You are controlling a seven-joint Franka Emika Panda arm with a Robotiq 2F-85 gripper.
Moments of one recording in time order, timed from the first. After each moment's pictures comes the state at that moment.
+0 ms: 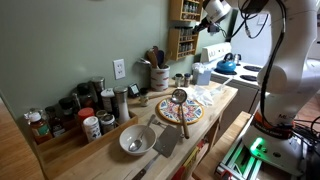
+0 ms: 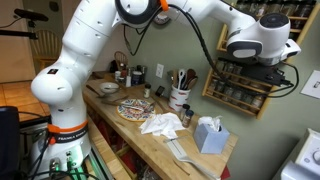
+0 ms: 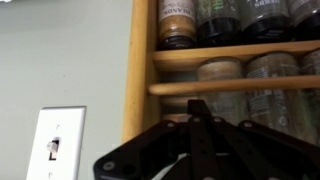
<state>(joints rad) -0.49 0.41 -0.16 -1.44 0.92 2.51 -1.15</state>
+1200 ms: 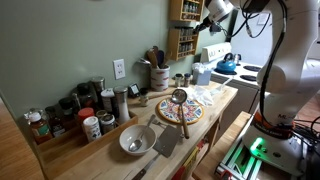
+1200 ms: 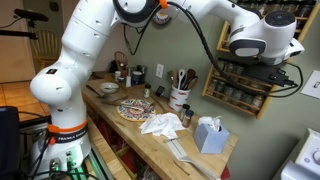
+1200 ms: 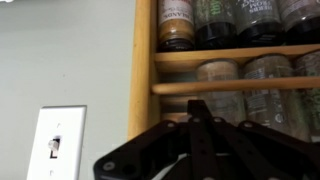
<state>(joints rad) -0.52 0.40 -0.16 -1.44 0.93 2.45 -1.19</state>
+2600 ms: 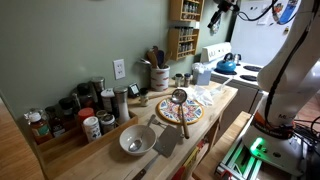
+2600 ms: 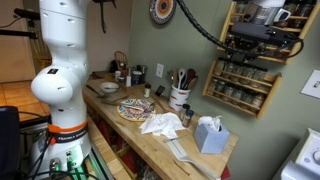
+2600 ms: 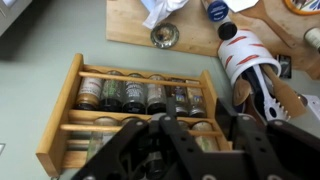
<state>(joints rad) -0.49 0.02 -0.27 -1.61 0.46 1.80 -1.13</state>
